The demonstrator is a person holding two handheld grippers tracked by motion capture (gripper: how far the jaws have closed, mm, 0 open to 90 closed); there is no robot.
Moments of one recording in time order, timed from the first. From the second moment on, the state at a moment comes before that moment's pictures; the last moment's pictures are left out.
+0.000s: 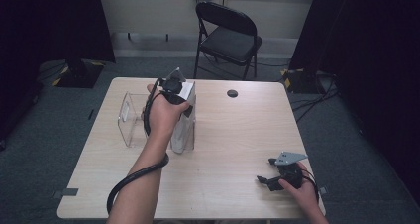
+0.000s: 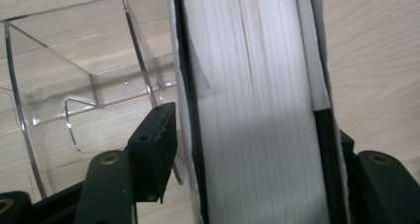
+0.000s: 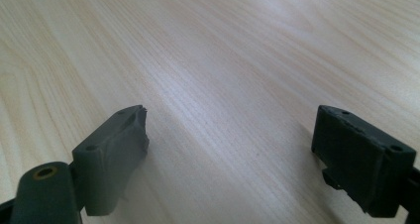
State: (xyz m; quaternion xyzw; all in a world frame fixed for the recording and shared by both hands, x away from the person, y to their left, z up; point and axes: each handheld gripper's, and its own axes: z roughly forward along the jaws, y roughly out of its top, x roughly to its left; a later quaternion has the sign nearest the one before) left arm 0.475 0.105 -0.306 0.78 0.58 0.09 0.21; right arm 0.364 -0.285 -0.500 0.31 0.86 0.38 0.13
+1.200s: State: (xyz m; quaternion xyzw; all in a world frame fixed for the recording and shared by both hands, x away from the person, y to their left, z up) left arm 0.452 0.118 -0.308 0.79 0.56 0.07 0.23; right arm 0.363 -0.285 -0.500 0.31 0.86 0.37 0.13
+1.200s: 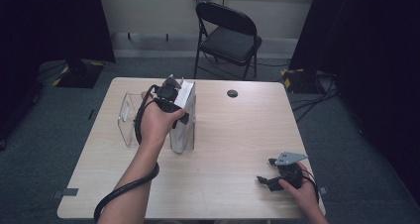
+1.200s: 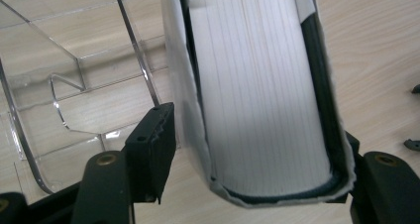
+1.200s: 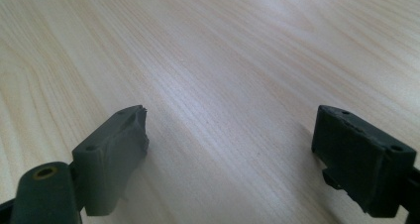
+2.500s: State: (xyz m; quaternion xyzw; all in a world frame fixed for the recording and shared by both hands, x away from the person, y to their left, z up) left arm 0.426 0.127 -0.315 0.80 0.54 0.06 0.25; right arm 0.363 -0.285 -0.500 0.31 0.86 0.38 0.13
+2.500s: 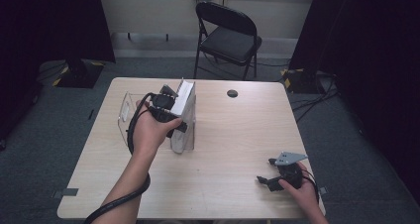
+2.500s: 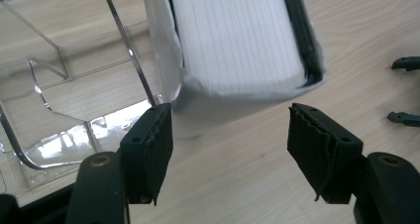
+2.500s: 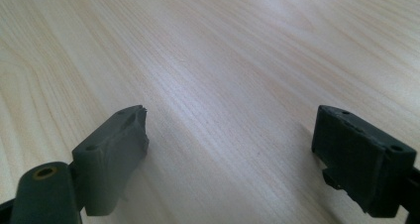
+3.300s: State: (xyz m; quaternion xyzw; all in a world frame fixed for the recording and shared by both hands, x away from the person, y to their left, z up) left arm 0.411 0.142 -0.327 0.81 0.53 0.05 0.25; right arm 0.363 -0.285 -0.500 0.31 0.86 0.38 0.13
